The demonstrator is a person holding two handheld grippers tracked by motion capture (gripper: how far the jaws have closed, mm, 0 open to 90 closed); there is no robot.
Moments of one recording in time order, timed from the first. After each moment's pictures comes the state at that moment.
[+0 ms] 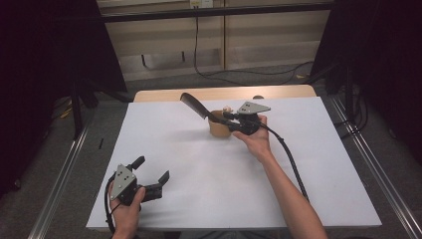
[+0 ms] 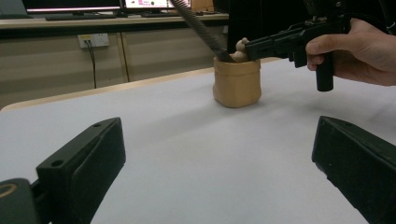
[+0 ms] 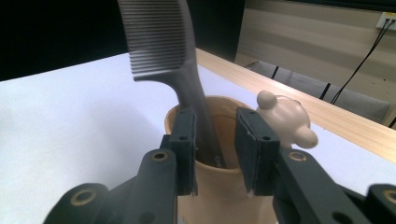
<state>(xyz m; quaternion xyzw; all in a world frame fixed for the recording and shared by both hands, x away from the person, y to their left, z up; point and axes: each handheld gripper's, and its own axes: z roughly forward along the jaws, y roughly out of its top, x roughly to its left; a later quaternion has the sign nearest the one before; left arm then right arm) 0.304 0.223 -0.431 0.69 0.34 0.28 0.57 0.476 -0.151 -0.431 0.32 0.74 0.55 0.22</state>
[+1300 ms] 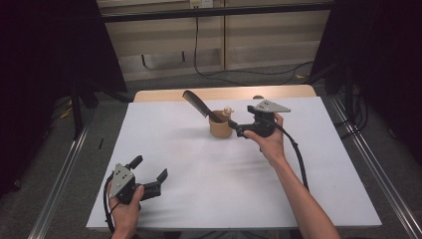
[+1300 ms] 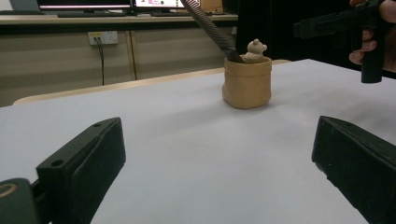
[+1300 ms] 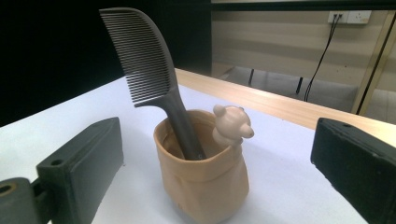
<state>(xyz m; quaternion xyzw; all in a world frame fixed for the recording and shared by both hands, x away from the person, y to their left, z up) 0.307 0.225 -0.431 0.68 0.36 0.29 0.57 0.446 -0.182 -0.405 0.39 0.69 0.57 0.23</state>
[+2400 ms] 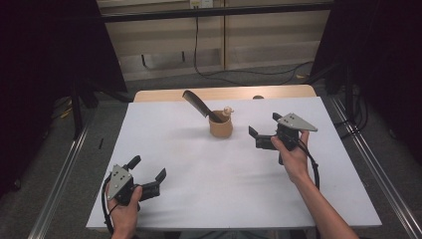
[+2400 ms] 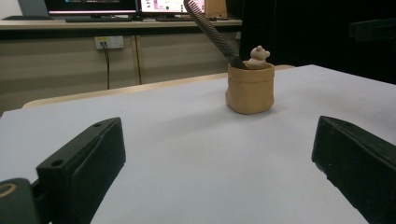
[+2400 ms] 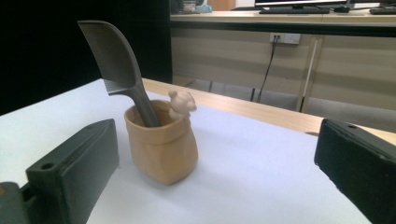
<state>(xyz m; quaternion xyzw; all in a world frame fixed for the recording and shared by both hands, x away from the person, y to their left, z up) 0.303 0.227 -0.429 0.67 0.37 0.29 0.57 0.387 -0.223 -0.401 0.43 0.65 0.54 0.31</state>
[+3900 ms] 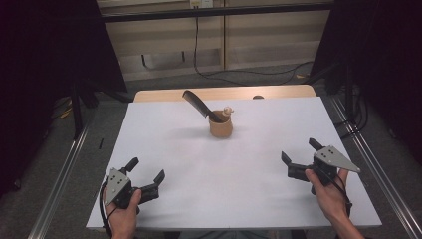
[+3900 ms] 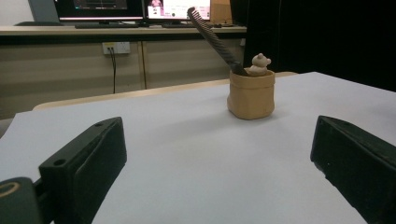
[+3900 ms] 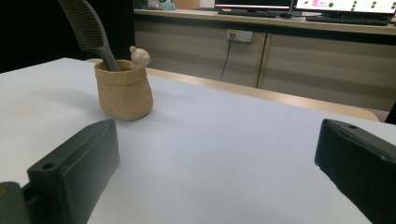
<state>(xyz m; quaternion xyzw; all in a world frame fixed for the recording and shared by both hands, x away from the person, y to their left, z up) 0.292 0.227 -0.425 0.66 0.37 0.31 0.58 0.292 -0.285 -0.420 0.45 0.63 0.51 0.37</state>
